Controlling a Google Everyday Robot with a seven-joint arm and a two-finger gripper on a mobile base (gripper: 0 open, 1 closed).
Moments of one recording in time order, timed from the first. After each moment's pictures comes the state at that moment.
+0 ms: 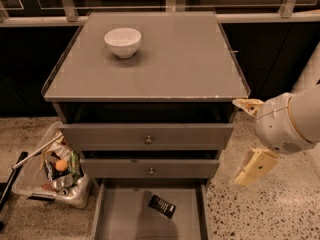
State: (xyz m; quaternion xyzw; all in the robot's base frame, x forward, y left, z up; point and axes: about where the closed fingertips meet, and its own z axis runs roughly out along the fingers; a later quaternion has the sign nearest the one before) arm 0.411 -0.172 0.857 -0.60 0.74 0.06 0.29
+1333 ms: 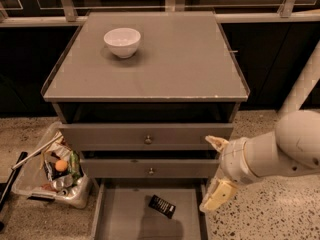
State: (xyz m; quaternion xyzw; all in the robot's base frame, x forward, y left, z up) arm 0.415 -0.135 0.726 -0.59 0.74 0.13 0.29
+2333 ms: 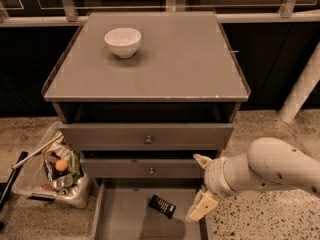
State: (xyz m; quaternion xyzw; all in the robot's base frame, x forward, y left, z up) arm 0.422 -0.111 0.631 -0.58 0.75 0.16 0.28
